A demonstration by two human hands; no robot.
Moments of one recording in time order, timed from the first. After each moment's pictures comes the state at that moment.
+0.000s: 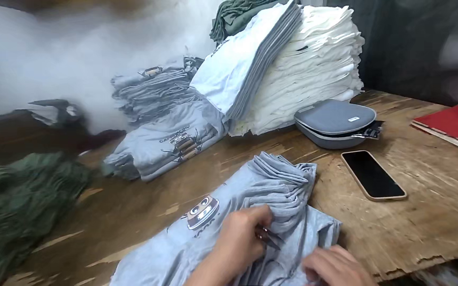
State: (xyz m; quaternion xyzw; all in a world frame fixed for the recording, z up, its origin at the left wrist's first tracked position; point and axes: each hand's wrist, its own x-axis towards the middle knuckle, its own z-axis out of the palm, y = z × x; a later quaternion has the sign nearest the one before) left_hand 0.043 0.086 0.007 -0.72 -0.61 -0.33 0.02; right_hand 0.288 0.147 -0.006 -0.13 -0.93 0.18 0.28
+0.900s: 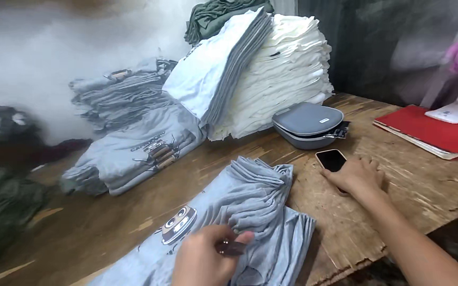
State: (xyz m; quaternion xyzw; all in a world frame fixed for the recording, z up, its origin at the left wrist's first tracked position) left_hand 0.059 0.054 0.018 -0.56 -0.77 -0.31 0.01; right_hand 0.295 0.329 0.051 -0.70 -0.69 0.10 0.17
